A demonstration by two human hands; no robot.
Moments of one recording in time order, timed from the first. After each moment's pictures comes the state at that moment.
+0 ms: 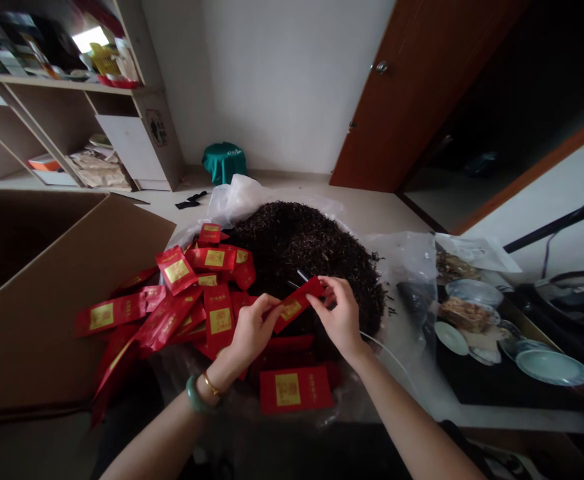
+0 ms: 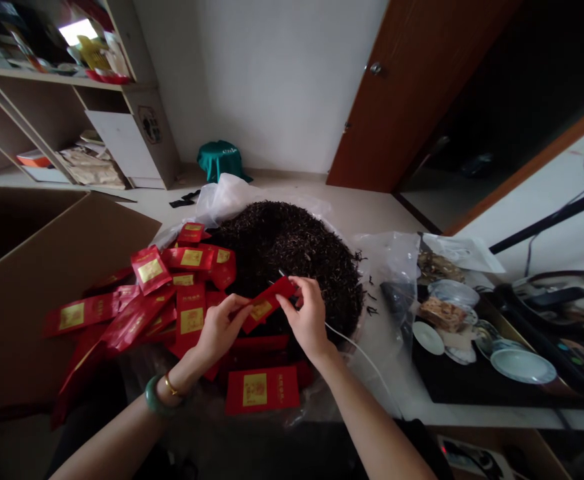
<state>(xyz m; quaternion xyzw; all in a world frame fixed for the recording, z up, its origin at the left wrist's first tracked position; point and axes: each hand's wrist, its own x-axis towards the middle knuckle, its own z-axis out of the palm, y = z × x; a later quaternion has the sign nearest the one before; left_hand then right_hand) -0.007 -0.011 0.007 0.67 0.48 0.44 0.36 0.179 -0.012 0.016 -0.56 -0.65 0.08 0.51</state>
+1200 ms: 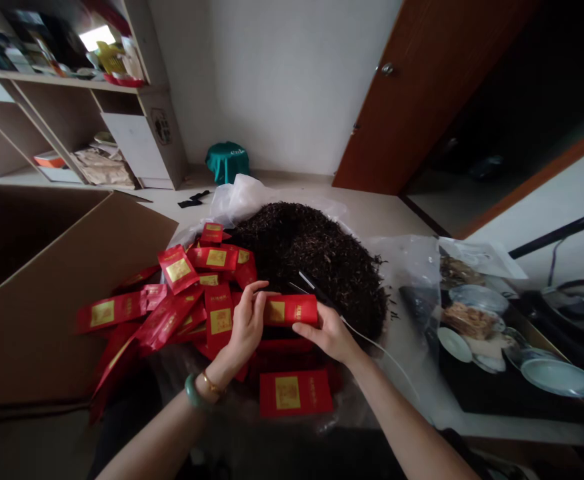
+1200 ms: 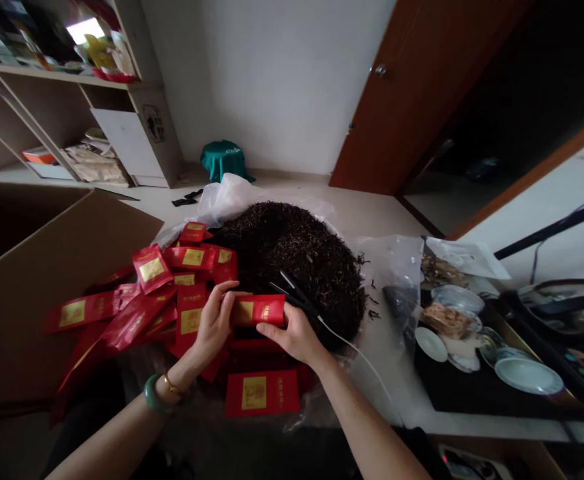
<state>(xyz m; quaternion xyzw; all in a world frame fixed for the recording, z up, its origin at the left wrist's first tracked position) -0.007 -0.006 0.005 0.59 0.47 0.55 0.37 0.167 -0.025 0.025 -0.48 -0.60 0.49 0.42</state>
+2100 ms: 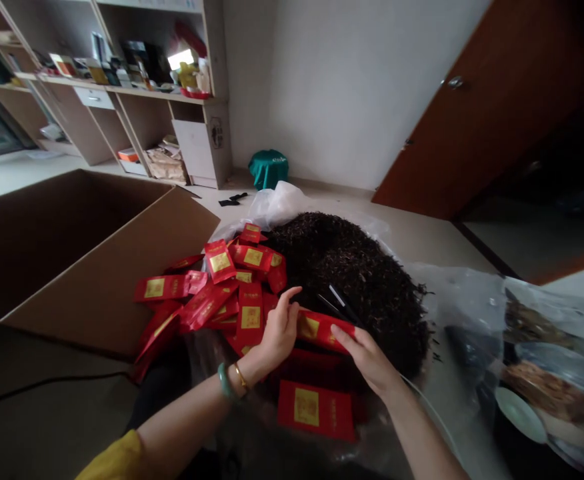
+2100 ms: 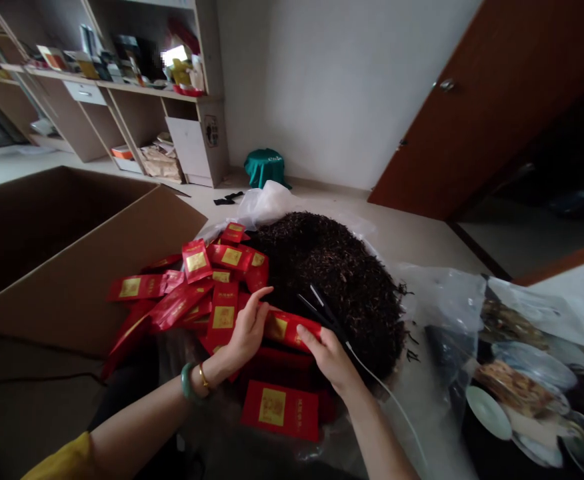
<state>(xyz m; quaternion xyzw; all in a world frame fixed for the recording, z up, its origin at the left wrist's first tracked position) -0.003 -0.012 -0.003 0.59 0.53 0.51 0.33 0.171 -0.026 0.023 -0.49 -0.52 0.61 0.35</state>
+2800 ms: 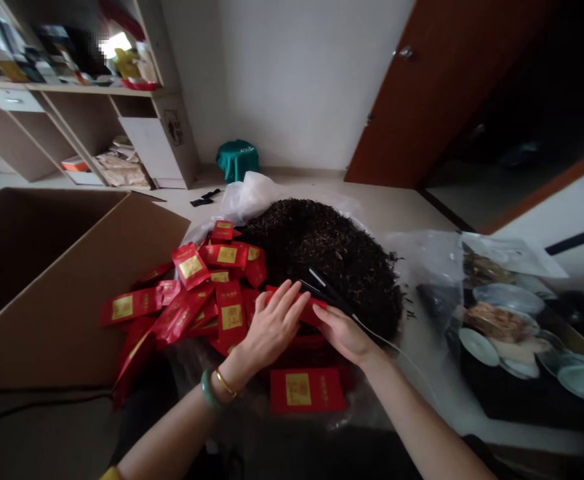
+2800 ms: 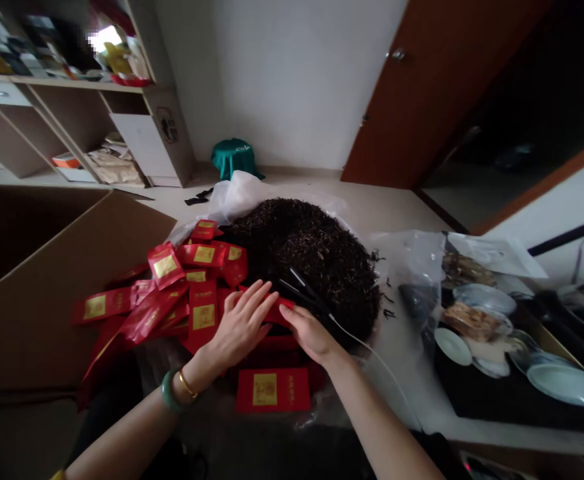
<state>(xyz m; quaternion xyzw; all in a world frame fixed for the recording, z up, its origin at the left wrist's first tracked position) -0.009 -0.016 0.001 0.88 0.40 0.25 -0.04 0.163 -0.023 0.015 -0.39 -0.41 0.71 0.42</state>
